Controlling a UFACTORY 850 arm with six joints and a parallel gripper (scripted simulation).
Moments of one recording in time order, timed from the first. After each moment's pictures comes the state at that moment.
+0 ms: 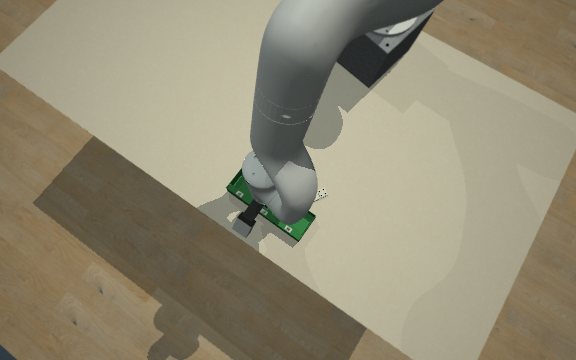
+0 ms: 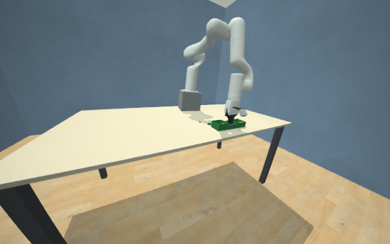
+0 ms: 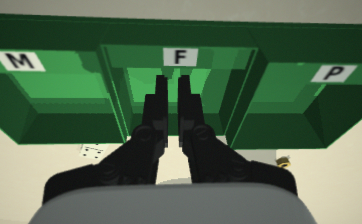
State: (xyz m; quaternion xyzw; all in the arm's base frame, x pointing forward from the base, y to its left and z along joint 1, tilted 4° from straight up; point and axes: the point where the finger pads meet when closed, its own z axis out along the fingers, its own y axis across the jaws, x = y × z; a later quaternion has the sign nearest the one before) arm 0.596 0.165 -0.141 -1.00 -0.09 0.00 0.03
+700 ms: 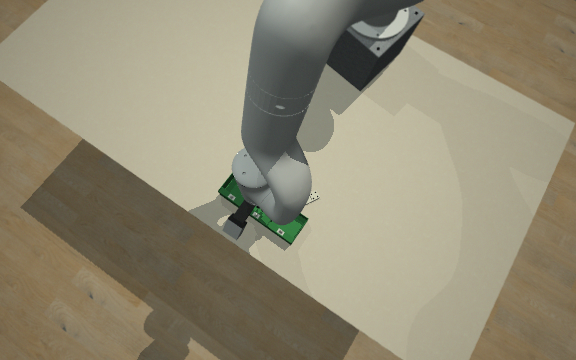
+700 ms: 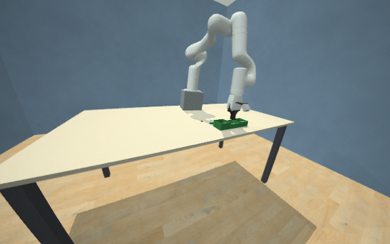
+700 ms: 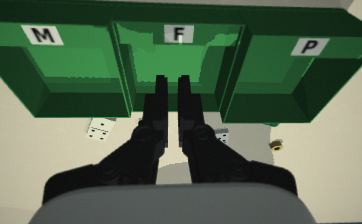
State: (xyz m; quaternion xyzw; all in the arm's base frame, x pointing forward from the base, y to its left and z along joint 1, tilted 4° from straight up) arm 0.595 0.163 -0.114 -1.00 -0.09 0.00 0.04
